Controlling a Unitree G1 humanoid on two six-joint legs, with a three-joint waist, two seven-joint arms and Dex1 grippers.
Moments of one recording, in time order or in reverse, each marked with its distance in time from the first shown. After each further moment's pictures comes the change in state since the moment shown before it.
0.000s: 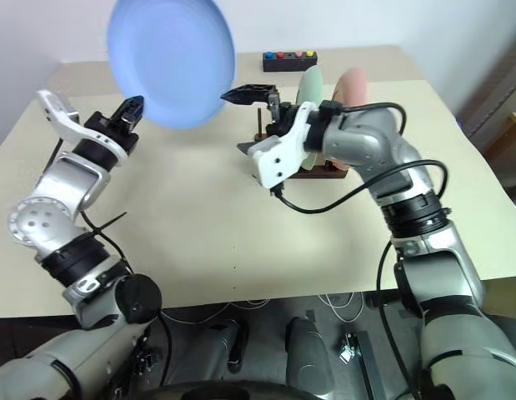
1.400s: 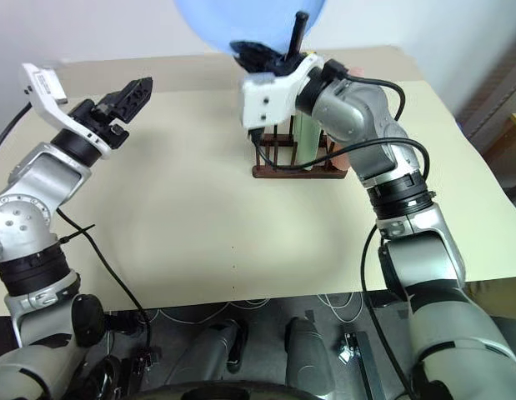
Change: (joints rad) left arm 0.149 0.422 -0.279 0.038 -0.112 -0.222 -0.192; right arm -0.117 0.132 -0.122 0.119 0.169 0.239 -0.227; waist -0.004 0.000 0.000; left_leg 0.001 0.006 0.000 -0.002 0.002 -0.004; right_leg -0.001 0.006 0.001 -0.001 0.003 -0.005
